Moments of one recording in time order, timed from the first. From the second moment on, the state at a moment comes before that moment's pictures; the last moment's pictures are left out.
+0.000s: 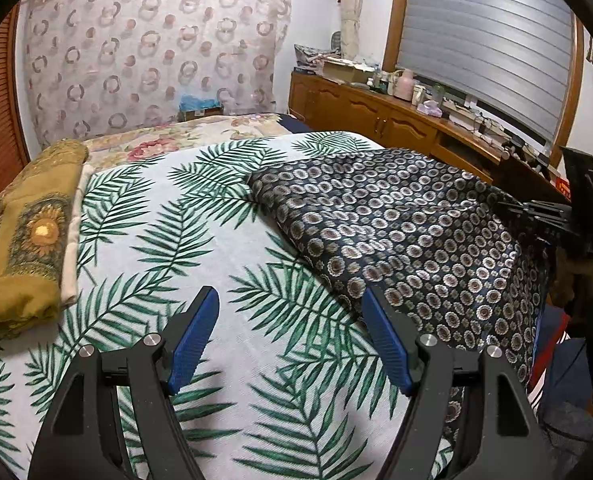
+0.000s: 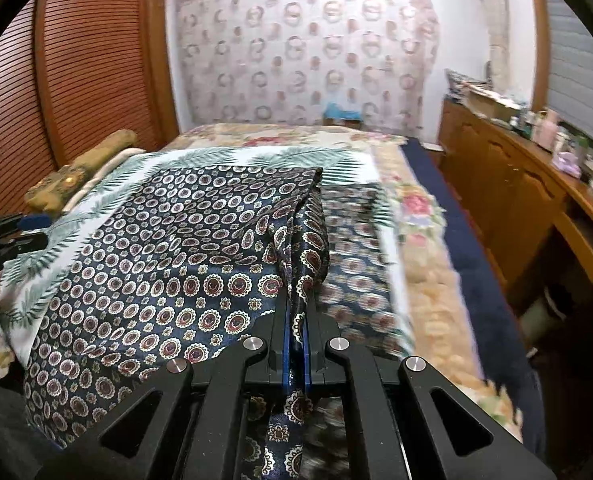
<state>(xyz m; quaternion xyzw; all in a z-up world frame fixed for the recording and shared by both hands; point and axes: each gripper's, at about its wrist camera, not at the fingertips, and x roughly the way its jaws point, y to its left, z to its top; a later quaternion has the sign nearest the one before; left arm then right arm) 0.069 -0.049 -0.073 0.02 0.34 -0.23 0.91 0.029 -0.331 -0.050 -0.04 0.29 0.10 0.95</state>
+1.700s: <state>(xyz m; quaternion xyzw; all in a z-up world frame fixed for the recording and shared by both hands) 0.167 -0.098 -0.060 0.02 0.37 -0.27 0.89 0.032 -0.314 -0.044 -0.01 0.31 0.14 0.94</state>
